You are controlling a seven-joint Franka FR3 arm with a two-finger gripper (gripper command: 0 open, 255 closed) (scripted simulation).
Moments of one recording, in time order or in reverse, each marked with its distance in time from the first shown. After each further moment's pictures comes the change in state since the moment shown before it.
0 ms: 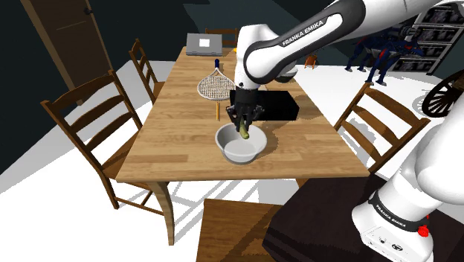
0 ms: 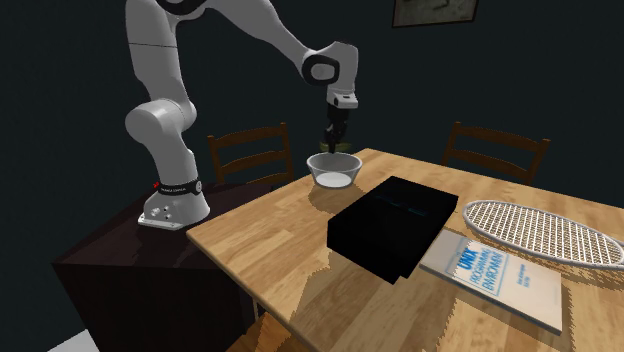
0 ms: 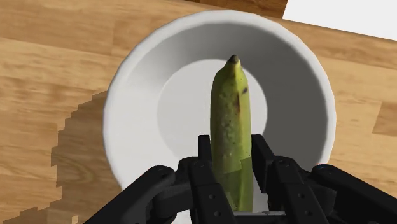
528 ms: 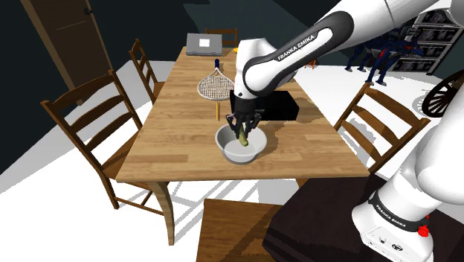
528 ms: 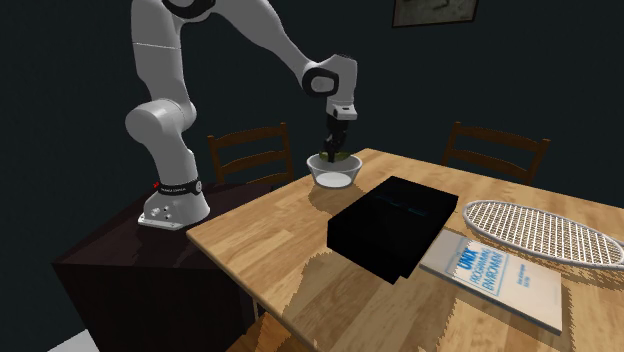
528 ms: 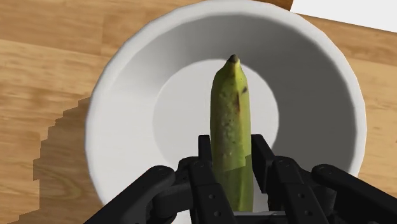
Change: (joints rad) arm 0.003 0.052 0.000 -0.034 -0.008 0.085 0.000
